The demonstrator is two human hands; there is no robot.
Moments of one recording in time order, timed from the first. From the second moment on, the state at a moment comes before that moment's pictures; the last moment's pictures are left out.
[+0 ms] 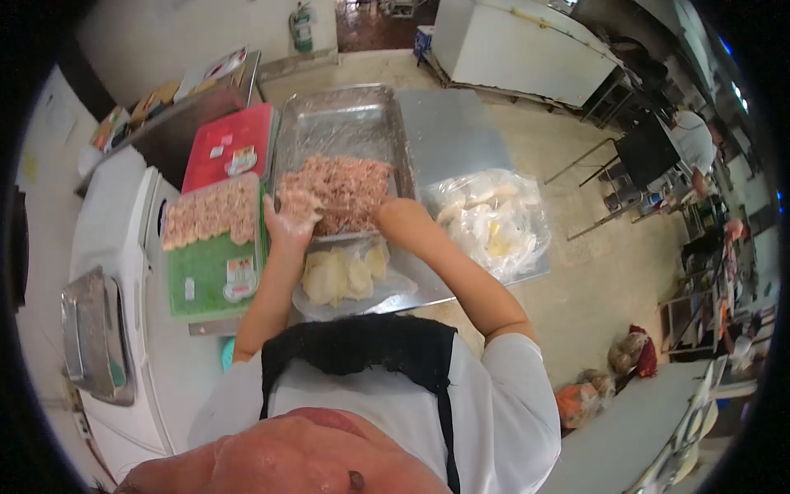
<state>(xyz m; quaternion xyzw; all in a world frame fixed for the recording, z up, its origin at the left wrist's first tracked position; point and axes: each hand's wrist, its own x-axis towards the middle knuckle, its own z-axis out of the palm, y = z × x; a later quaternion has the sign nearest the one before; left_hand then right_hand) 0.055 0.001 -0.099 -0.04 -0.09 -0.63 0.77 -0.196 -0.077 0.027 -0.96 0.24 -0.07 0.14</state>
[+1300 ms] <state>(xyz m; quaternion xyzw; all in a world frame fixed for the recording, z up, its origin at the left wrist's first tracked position) -0.010 0.013 -0.002 0.74 -0.39 -0.31 0.45 -0.215 -0.158 0.025 -0.94 0.01 -0.26 0.24</state>
